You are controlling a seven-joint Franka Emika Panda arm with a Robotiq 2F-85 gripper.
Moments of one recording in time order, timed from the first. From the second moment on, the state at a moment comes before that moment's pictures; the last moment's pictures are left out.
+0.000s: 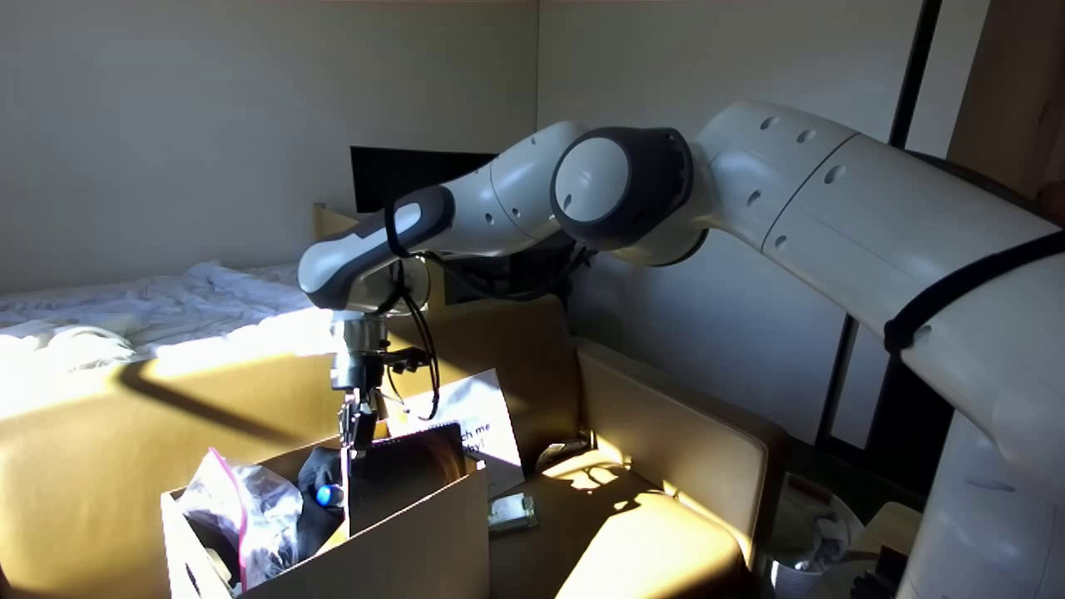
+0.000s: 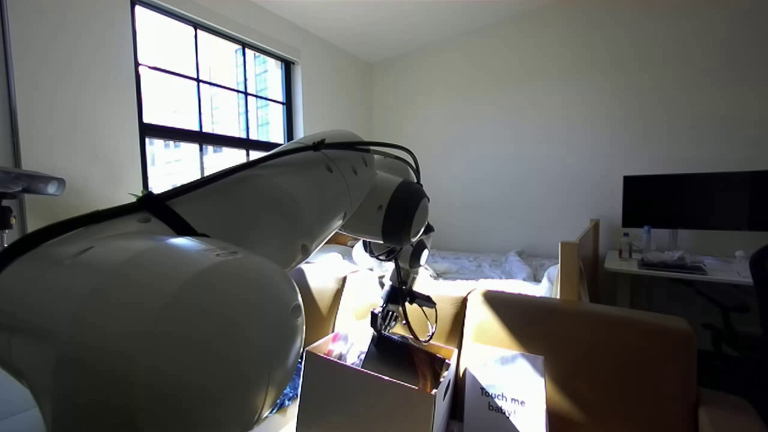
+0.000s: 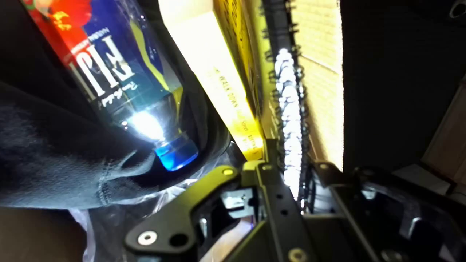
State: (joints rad) arm 0.14 1.08 0.32 -1.06 0.06 1.81 -1.24
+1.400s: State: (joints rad) arm 0.06 0.45 -0.07 -1.53 -0.31 2.43 -0.73
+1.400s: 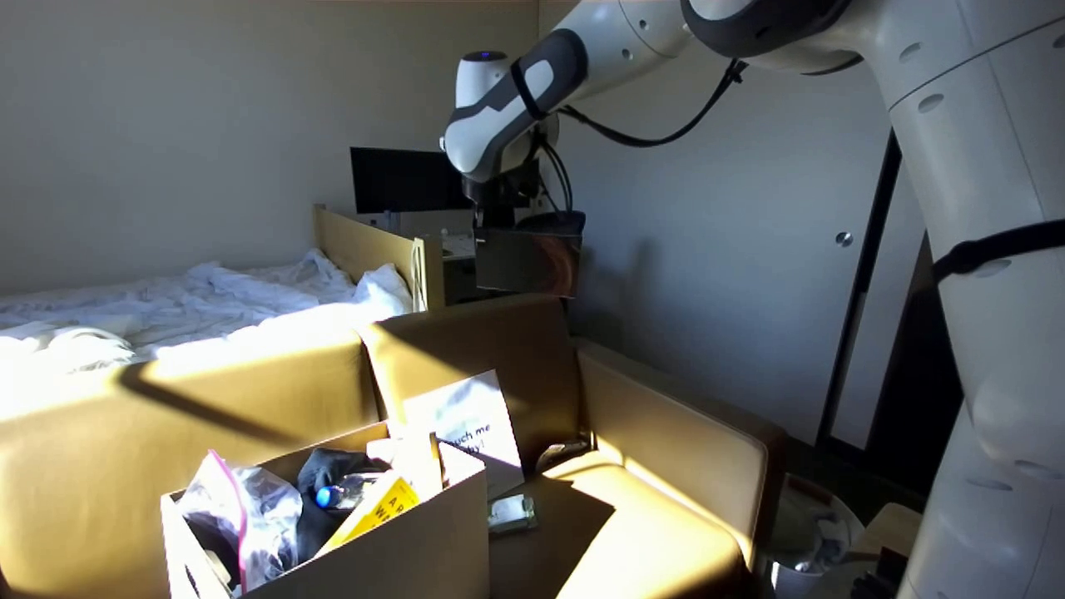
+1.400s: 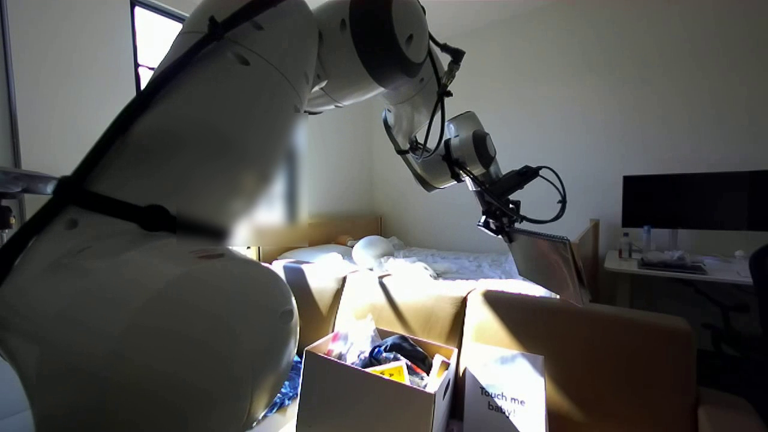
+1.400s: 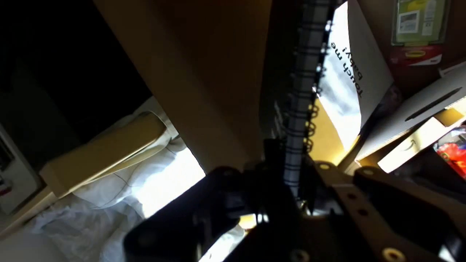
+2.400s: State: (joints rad) arm 0.04 0.34 -0.27 -1.74 -0.86 2.52 -0.23
